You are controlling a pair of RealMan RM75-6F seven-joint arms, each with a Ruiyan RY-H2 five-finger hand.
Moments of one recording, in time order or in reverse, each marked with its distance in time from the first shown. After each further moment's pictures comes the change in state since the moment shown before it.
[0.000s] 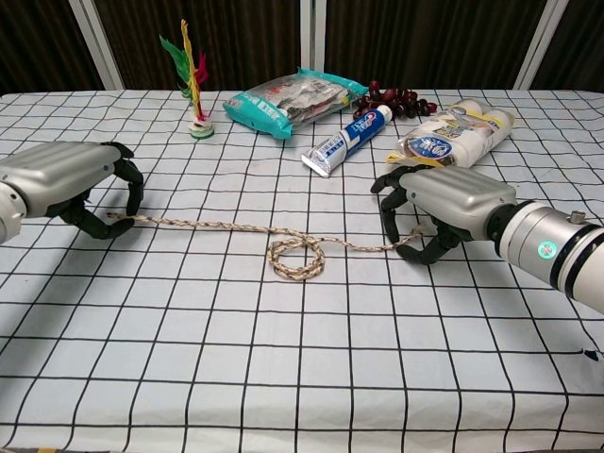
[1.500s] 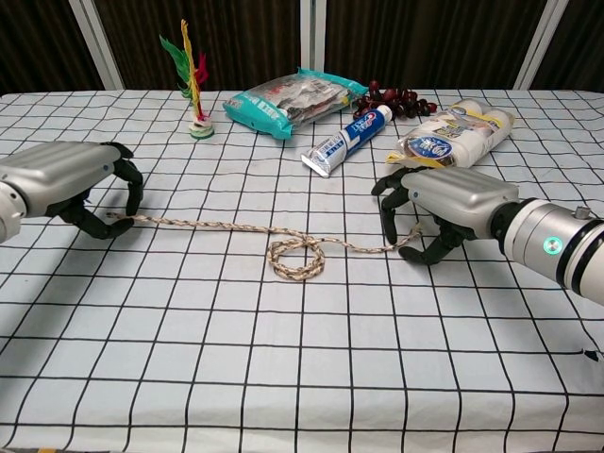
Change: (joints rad) left arm 0.000 0.004 -0.001 -0.006 -0.006 0.000 0.001; right arm 0.011 0.029 -0.006 -0.026 0.009 -0.015 0.027
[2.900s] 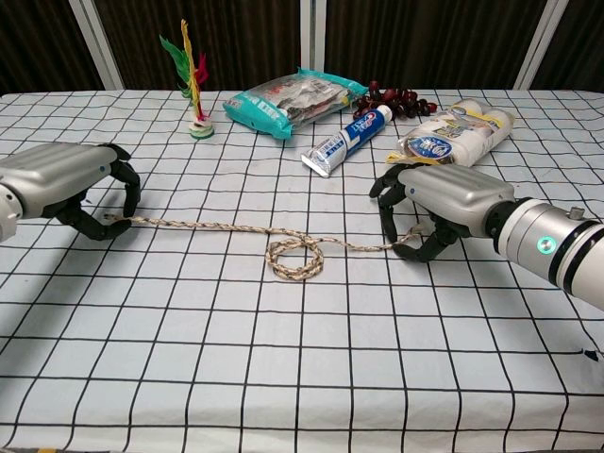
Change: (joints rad) left arm 0.004 0.007 0.002 0.000 -0.002 -0.008 -0.018; right arm -0.001 -0.028 0.003 0.039 -0.022 0.014 0.037
